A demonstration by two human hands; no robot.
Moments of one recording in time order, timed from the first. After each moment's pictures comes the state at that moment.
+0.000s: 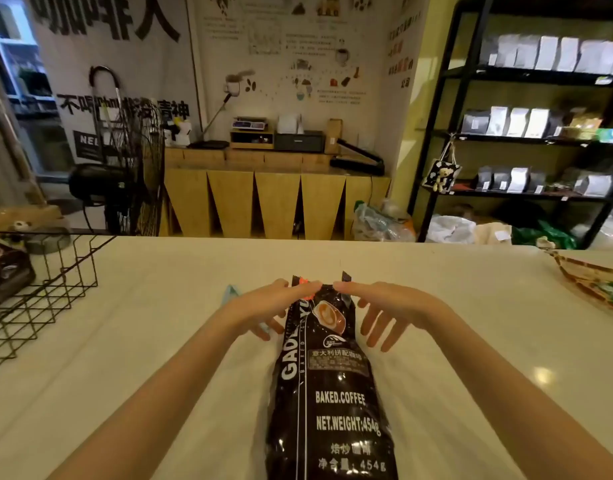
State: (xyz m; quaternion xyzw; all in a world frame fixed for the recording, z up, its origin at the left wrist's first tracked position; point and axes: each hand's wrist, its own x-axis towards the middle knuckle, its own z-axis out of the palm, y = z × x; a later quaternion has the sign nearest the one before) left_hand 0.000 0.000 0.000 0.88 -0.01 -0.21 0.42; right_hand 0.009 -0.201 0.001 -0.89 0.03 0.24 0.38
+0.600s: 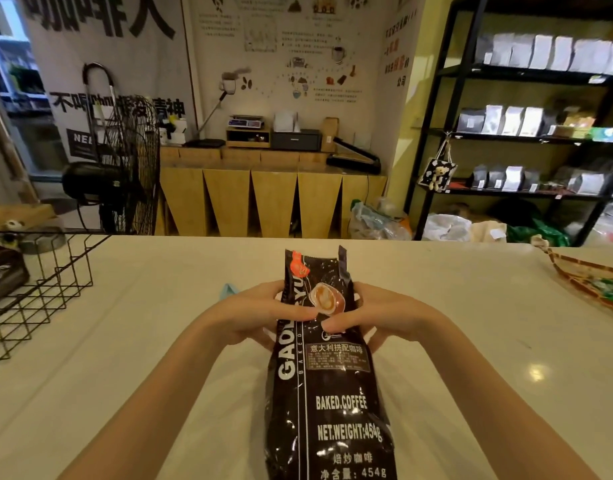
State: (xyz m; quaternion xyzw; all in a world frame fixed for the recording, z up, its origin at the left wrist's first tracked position) left_hand -0.011 0.012 0.002 0.81 -0.12 -0.24 0.52; right_hand -0.019 -0.188 0.010 -0.86 -0.12 0.24 0.44
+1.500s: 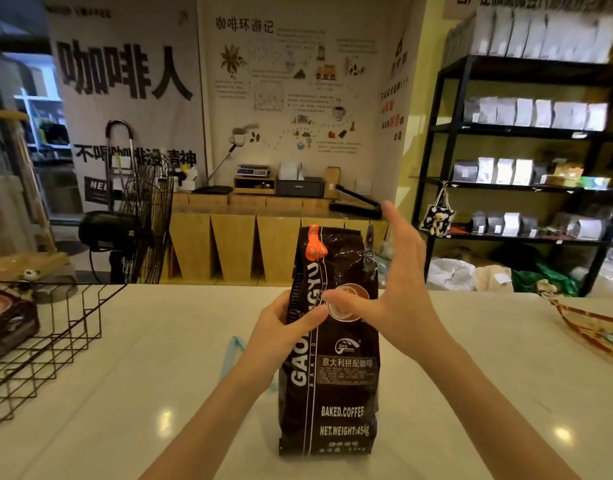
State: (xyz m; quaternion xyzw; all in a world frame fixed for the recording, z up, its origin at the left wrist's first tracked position) left_hand -0.017 -0.009 0.018 0.67 -0.16 0.04 0.73; right_hand -0.030 -0.164 0.069 -0.82 -0.23 -0.37 0.37
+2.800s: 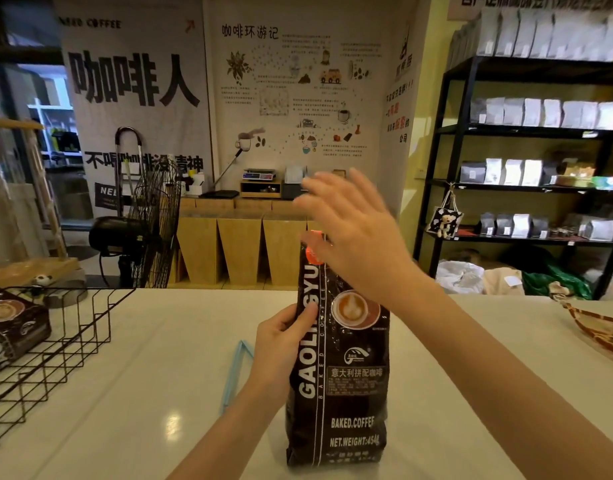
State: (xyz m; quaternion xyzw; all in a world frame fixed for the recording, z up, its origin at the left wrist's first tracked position) left_hand -0.020 -0.014 0.008 0.57 -0.07 0.04 0.82; right_hand 0.009 -0.128 0.119 -0.78 -0.33 -0.54 0.00
